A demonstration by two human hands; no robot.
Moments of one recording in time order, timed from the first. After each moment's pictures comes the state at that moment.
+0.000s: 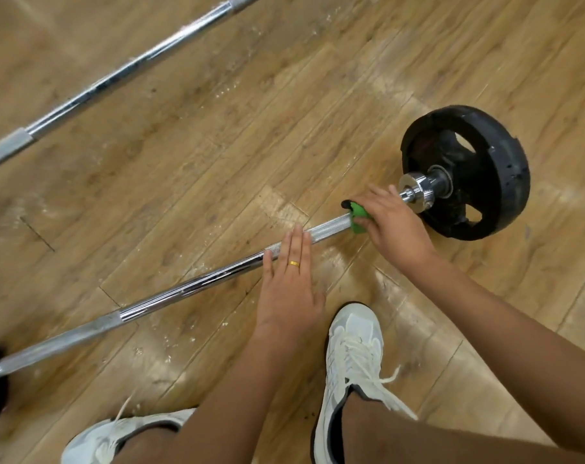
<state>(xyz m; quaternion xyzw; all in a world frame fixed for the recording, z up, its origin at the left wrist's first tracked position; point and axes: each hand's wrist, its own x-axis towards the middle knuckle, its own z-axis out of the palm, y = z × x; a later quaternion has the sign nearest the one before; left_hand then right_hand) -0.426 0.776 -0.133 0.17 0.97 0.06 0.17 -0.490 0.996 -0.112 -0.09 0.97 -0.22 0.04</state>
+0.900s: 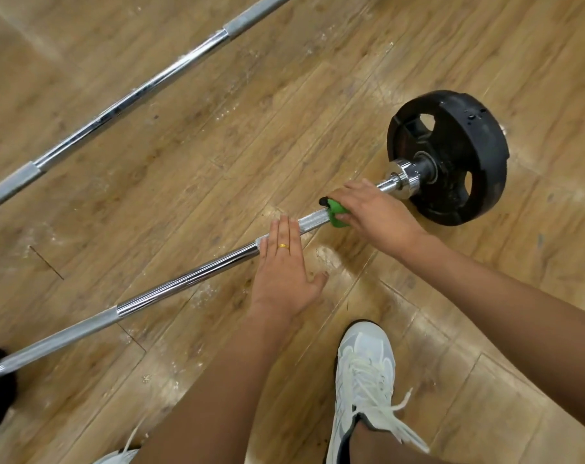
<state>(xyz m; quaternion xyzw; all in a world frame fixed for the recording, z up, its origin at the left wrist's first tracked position) -0.493 0.773 -0.127 0.14 0.96 0.14 0.20 -0.548 0.984 -0.113 -0.16 0.97 -0.18 0.10</state>
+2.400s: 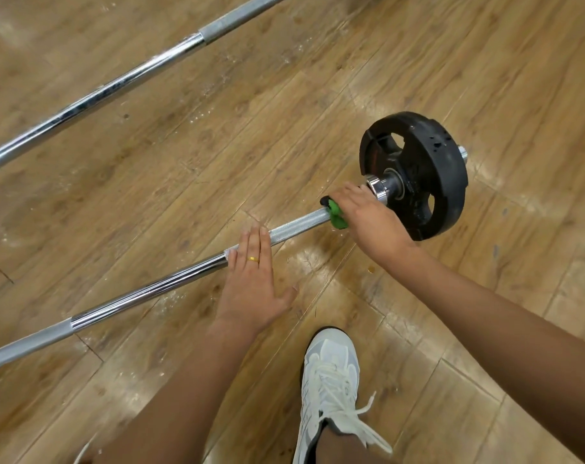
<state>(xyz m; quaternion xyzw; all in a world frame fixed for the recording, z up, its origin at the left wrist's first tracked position) -0.481 0.772 -0.132 0.15 0.96 0.15 0.18 -0.533 1.025 -0.119 -0.10 0.98 -0.15 0.04</state>
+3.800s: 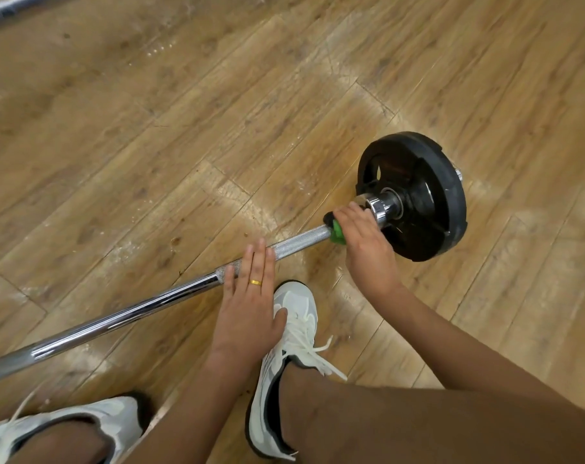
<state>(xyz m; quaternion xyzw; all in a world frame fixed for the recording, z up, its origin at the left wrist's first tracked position) -0.360 0.800 -0.134 0.19 0.96 0.09 0.18 -0.400 1.035 -0.124 -0.03 0.99 -0.12 0.02</state>
